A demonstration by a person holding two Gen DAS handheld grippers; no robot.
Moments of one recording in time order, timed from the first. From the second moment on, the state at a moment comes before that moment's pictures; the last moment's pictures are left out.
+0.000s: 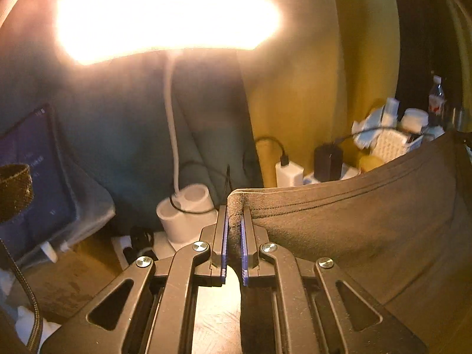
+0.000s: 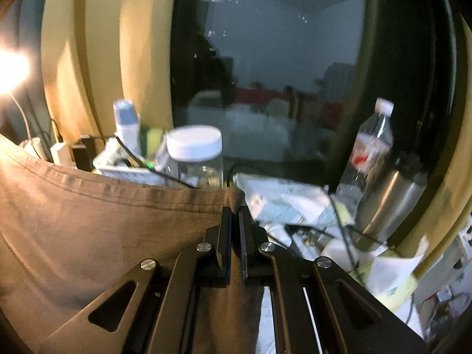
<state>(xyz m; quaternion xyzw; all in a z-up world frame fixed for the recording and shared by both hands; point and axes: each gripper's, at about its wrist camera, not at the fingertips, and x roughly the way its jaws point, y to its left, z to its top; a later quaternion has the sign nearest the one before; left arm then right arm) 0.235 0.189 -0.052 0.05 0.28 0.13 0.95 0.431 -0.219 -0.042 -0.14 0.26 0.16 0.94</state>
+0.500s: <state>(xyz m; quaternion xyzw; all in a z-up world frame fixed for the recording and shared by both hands) 0.269 0.195 -0.108 0.08 0.34 0.17 0.92 0.447 -0.214 -0.073 -0.16 0.27 0.12 0.94</state>
